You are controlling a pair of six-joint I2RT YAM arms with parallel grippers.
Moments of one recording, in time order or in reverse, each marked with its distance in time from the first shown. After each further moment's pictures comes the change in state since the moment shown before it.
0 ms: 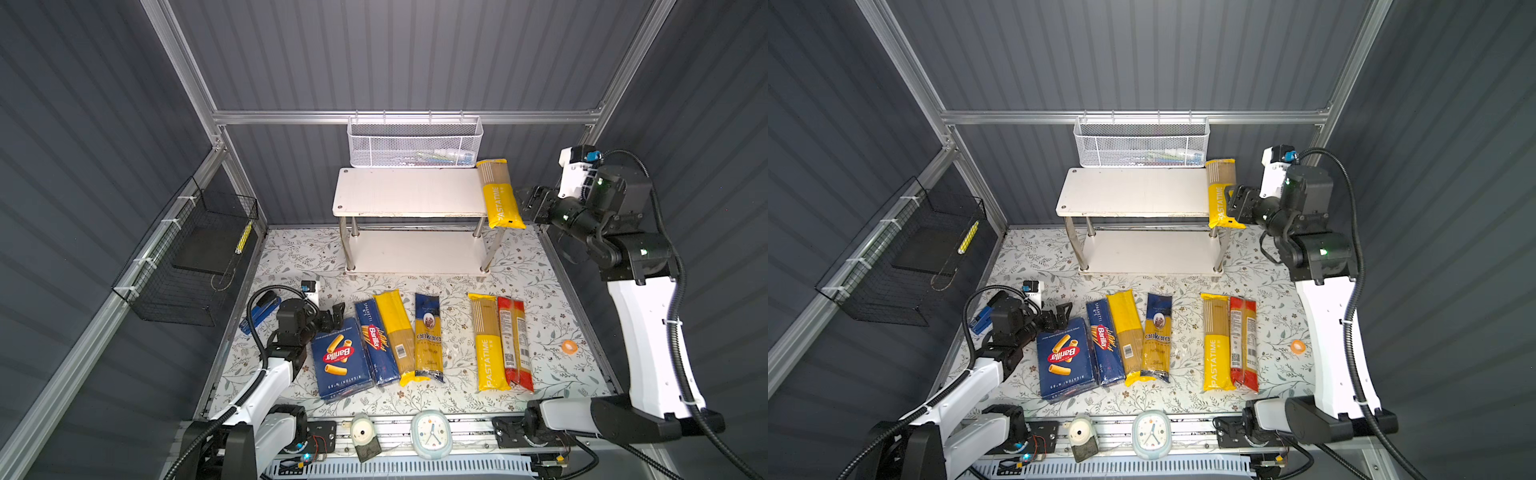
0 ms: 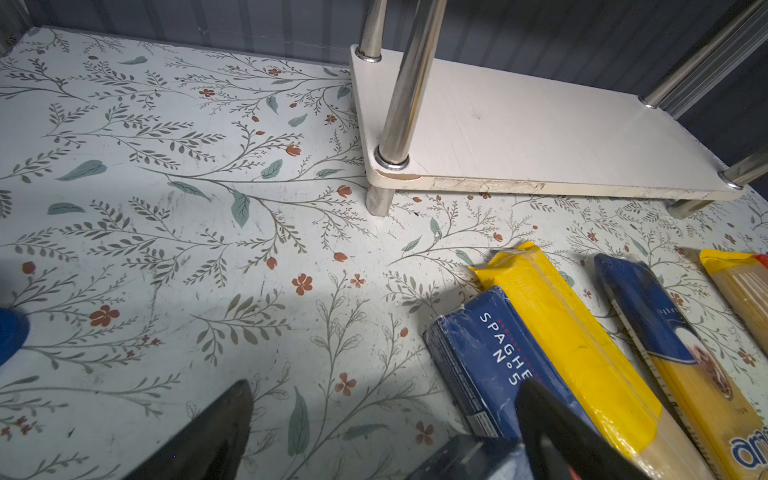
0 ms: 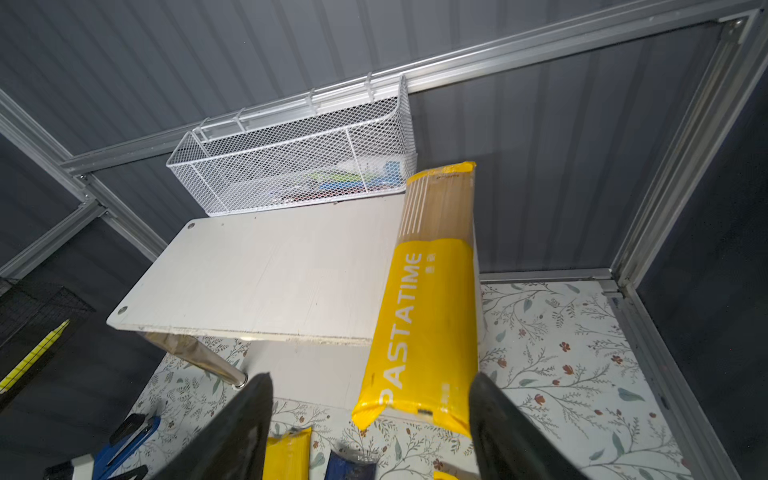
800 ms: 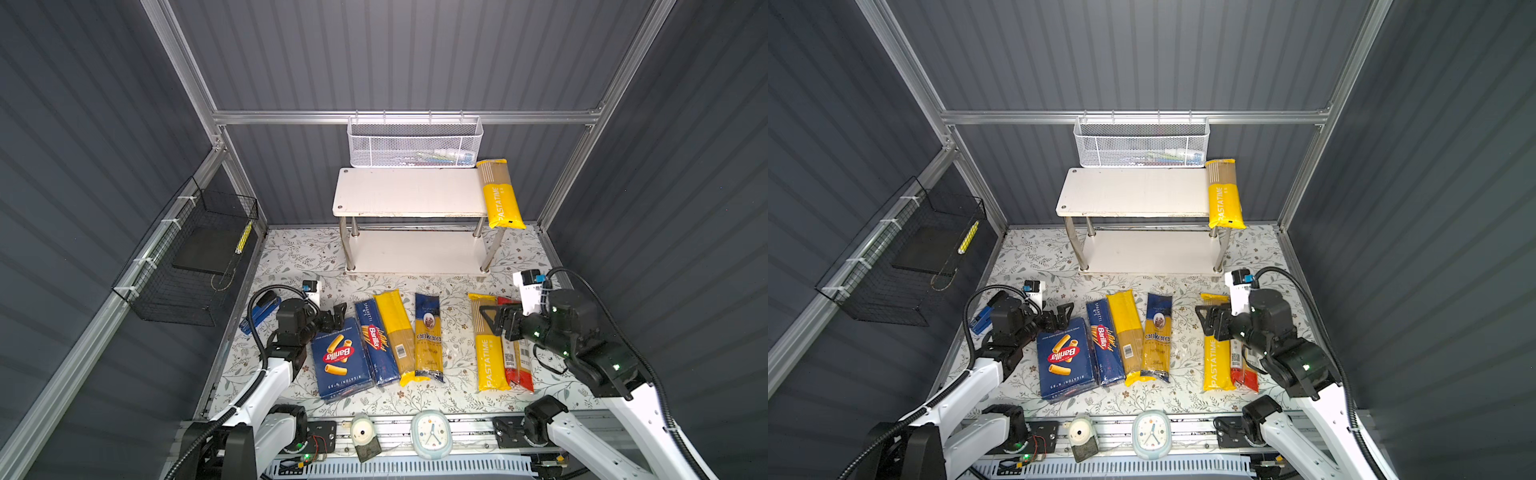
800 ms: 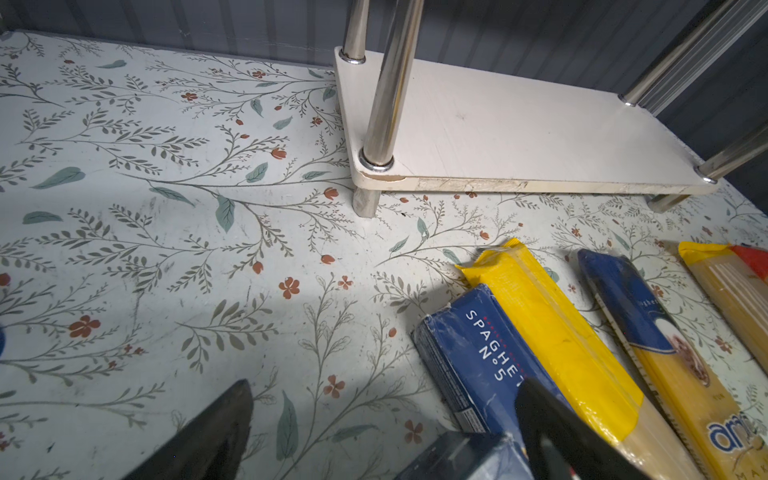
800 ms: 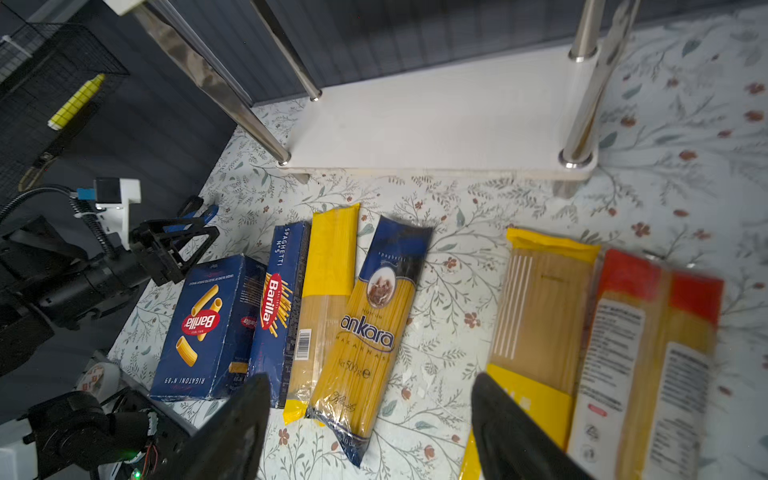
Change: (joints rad) left arm 0.000 0.001 0.005 -0.002 0.032 0.013; right arm 0.326 -0.654 -1.016 0.066 0.035 0.182
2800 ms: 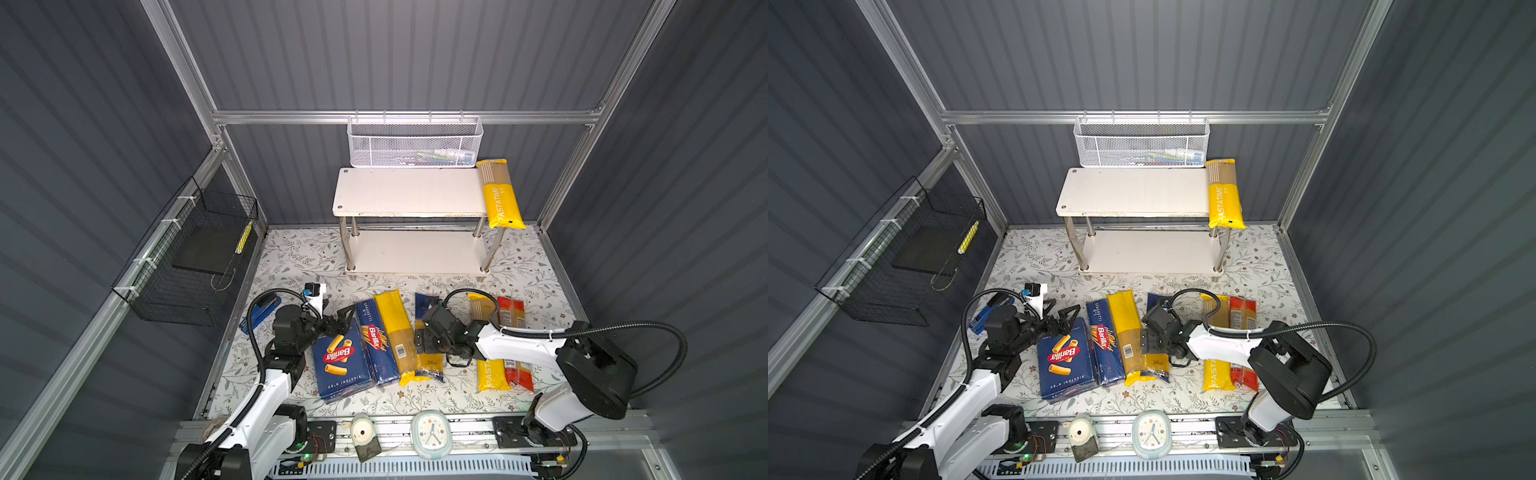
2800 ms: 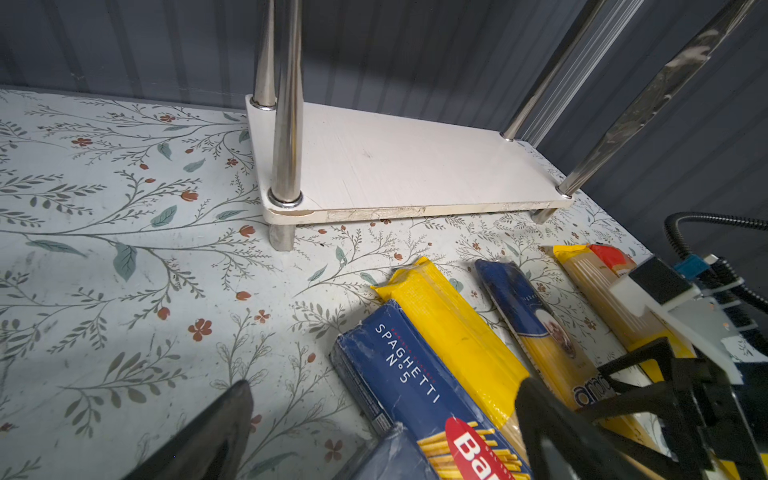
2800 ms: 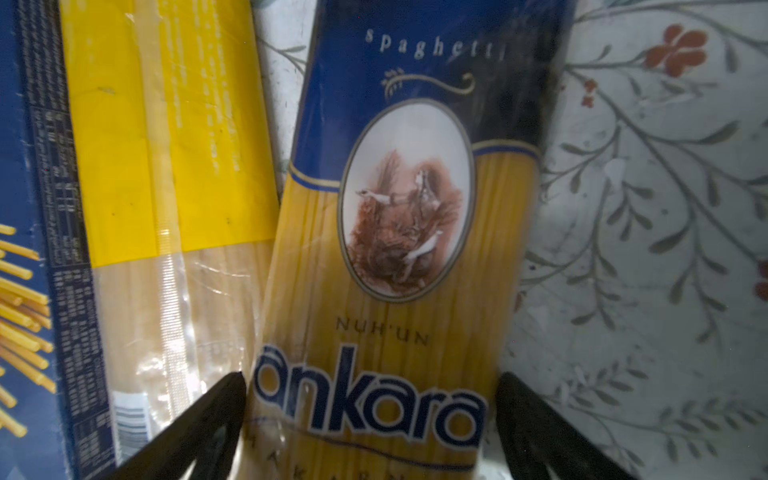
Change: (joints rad) left arm -0.011 -0.114 -0.064 0.092 0.190 -0.056; right arm 0.432 0.904 -0.086 0.505 0.264 0.321
